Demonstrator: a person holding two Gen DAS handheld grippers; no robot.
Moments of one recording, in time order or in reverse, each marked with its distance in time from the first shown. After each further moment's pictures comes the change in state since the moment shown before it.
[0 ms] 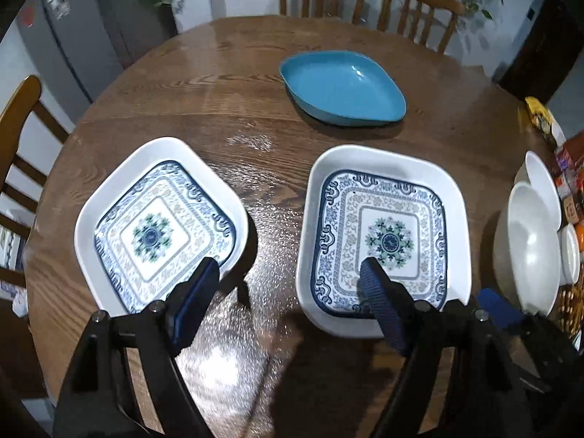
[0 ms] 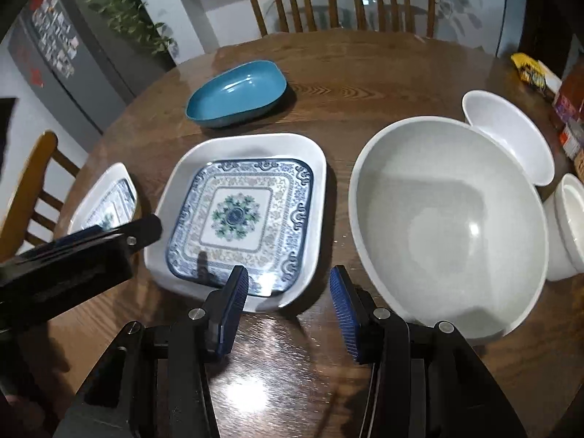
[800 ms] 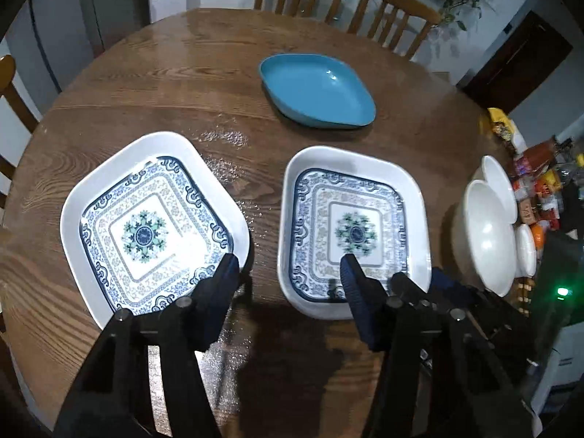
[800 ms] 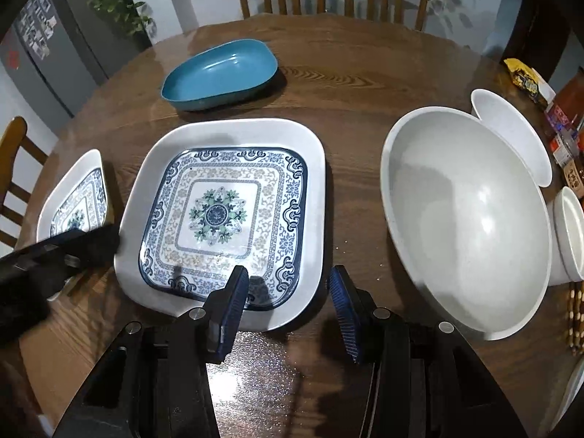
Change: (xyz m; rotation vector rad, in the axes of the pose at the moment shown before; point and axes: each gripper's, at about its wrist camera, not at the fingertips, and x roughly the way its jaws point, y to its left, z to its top) left arm -0.019 0.025 -0.004 -0.033 0.027 -0.227; right arm 0.022 0.015 0.010 -0.008 0.057 -0.115
